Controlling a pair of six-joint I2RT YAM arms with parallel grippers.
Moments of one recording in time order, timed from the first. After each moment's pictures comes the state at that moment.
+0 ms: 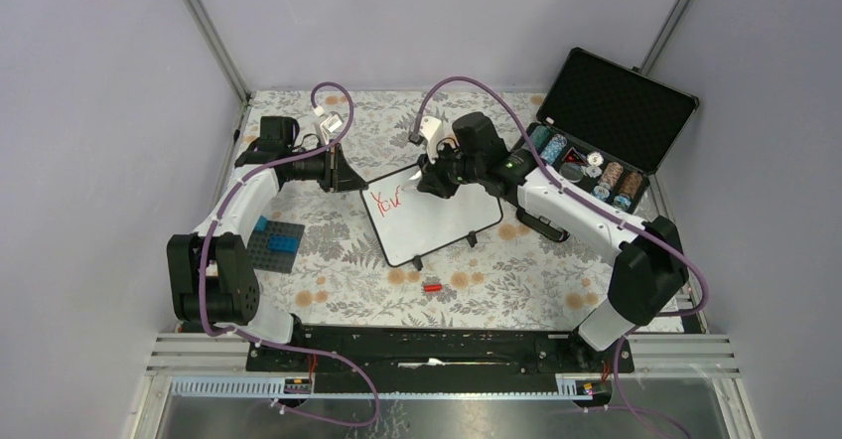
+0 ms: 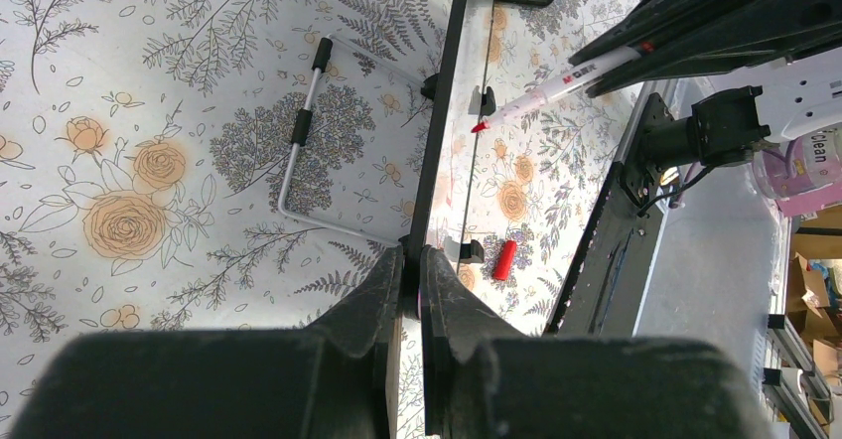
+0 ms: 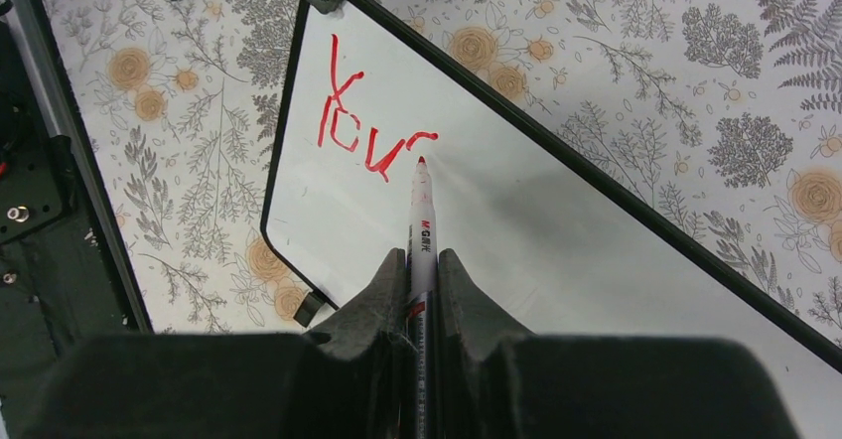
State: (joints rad) left arm -0.01 1.50 1.13 -0.54 1.07 0.18; right arm 0.71 1.59 1.34 -0.36 -0.39 -0.19
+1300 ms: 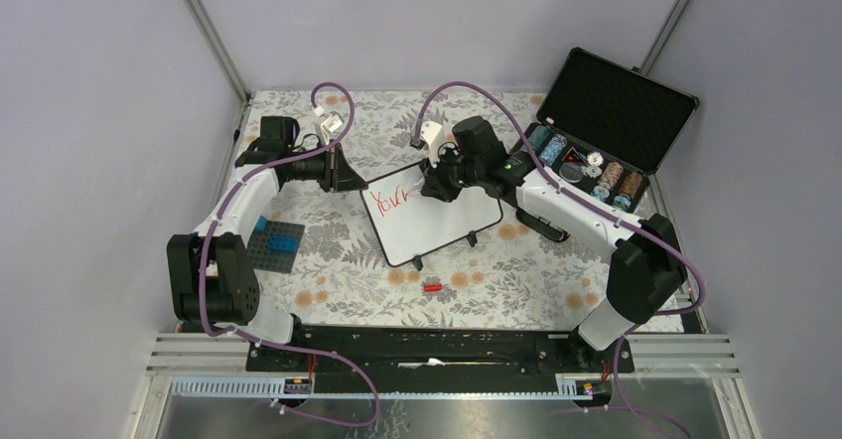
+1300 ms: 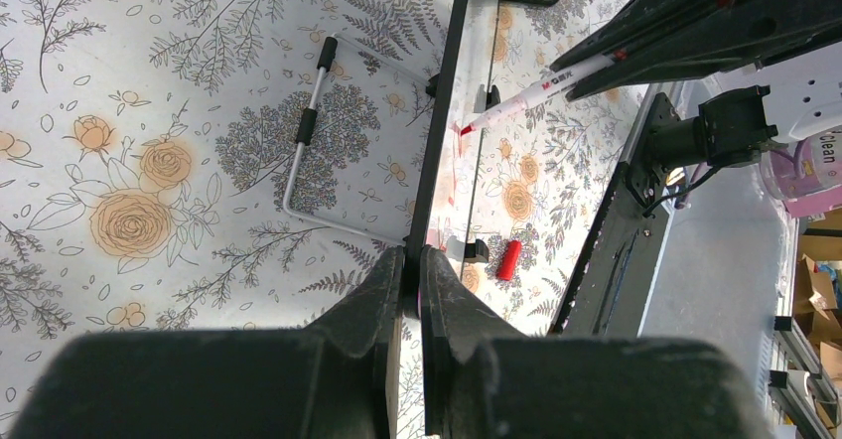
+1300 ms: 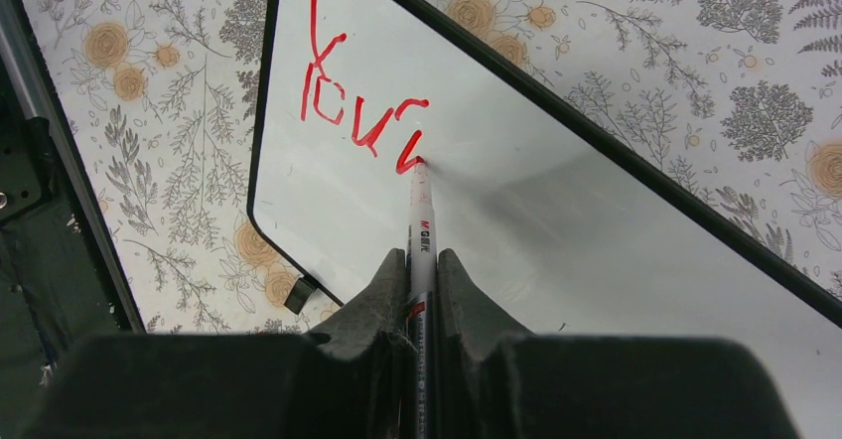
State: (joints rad) left arm -0.01 1.50 1.13 -0.54 1.06 0.19; right arm 0.70 1.61 1.31 -0.37 -0.38 -0.20
